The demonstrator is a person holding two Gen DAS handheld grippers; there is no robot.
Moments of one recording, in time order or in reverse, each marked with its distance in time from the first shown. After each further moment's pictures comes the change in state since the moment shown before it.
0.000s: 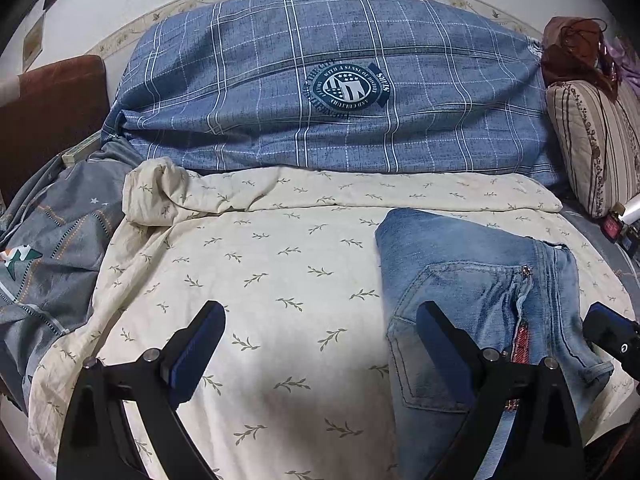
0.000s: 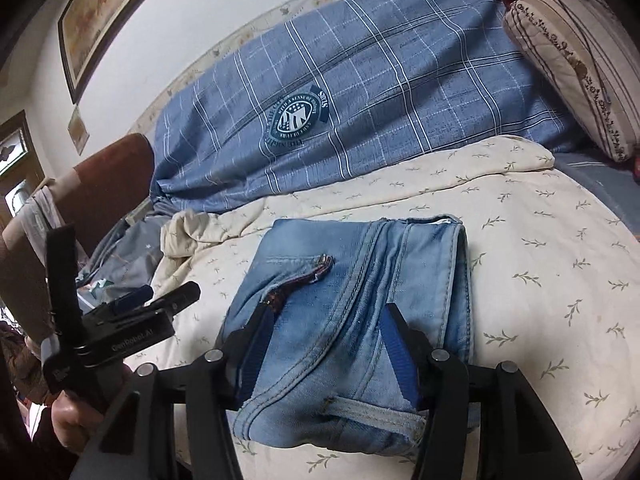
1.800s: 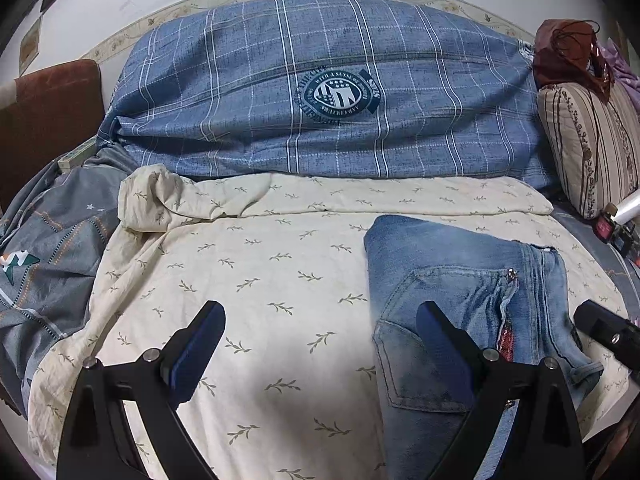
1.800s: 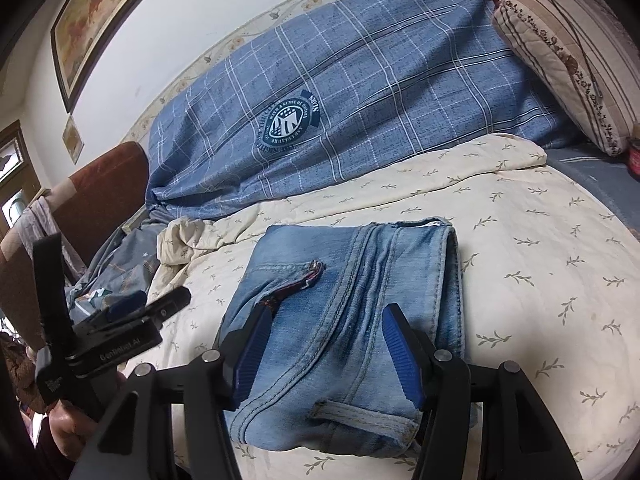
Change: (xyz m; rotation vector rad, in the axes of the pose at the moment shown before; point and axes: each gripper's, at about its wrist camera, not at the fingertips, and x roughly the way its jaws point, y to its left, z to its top) left arm -0.003 -0.009 0.000 0.003 -0.006 -0.017; right arm -0.006 -0.009 0.002 0.044 -0.018 -0.013
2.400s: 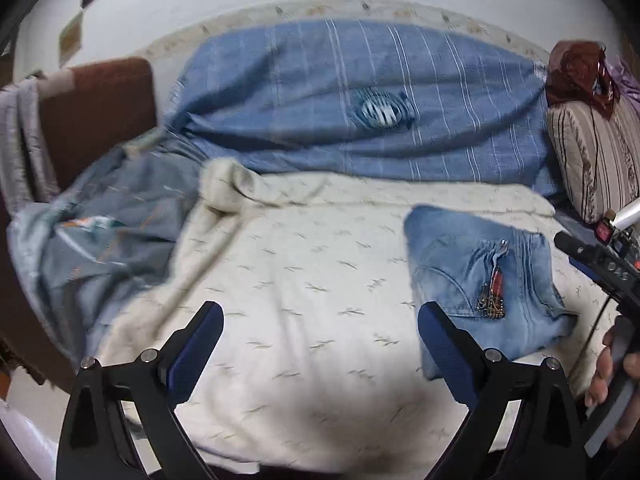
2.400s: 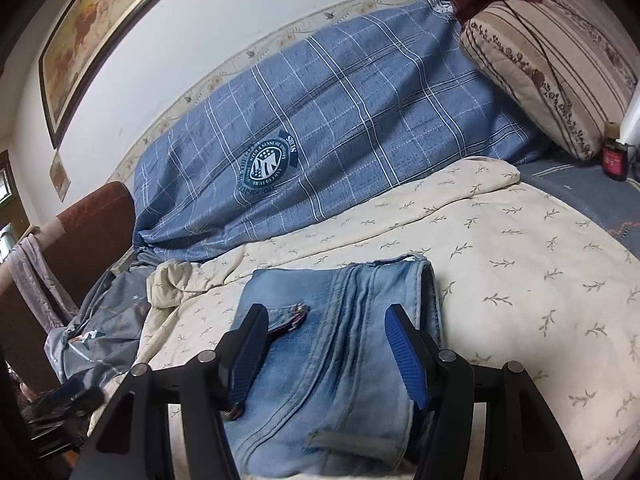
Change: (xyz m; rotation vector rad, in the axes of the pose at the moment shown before) left arm -0.121 0.050 -0.039 -0.057 -0.047 0.111; right arm -0.020 0.006 0.004 0.069 -0.120 -0.056
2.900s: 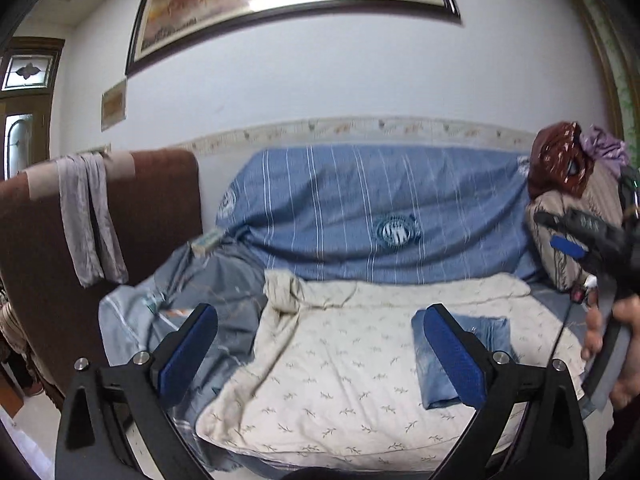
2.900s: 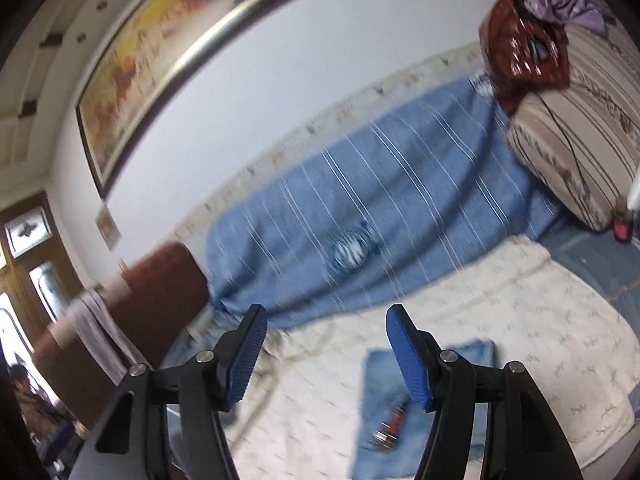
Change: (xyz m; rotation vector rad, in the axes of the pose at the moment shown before) left arm -0.192 0.058 0.048 -0.009 -0.316 0.030; right arm -0.133 0.115 0.100 0.042 -0.206 0.173
